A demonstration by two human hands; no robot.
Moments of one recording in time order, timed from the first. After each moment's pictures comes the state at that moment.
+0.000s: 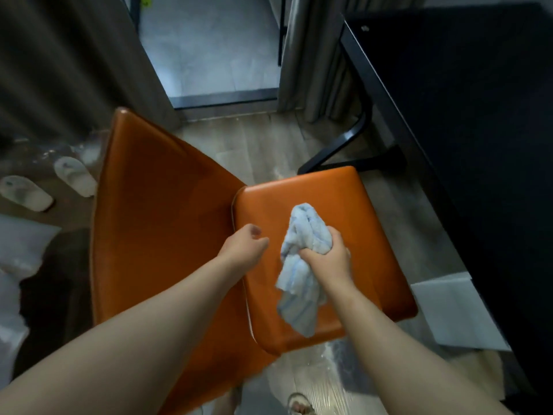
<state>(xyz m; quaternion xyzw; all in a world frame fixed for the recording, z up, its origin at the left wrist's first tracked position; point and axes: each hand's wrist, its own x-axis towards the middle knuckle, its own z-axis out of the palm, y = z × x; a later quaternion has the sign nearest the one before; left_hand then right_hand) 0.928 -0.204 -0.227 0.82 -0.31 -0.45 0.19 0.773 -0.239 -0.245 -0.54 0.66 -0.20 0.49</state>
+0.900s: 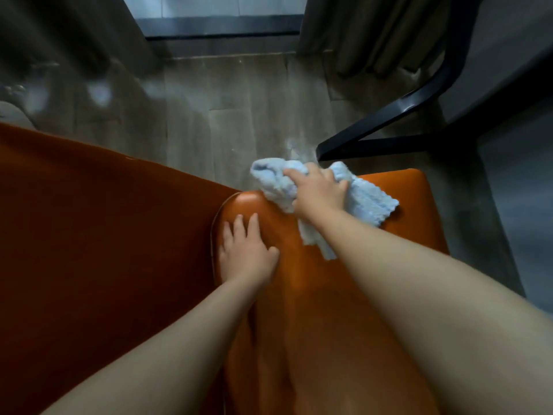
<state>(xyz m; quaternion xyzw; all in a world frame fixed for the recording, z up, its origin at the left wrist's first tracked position) 0.975 -0.354 -0.412 0.86 -0.33 -0.39 0.03 0.913 -0.487 -0.411 -0.84 0.49 0.18 0.16</state>
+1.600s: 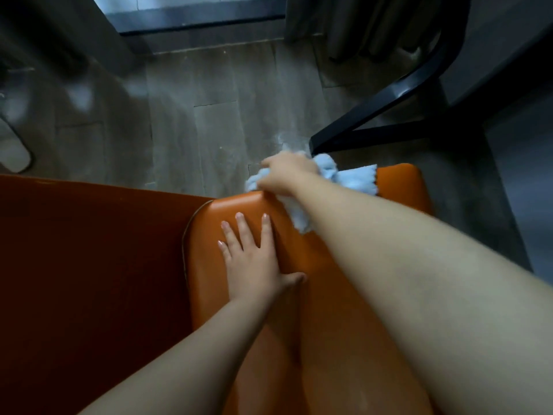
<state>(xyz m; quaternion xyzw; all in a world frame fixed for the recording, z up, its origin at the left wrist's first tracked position) 0.933 -0.384 -0.431 0.83 -0.43 -0.33 -0.06 0.937 -0.548 -0.437 -0.84 0.44 0.23 0.22</state>
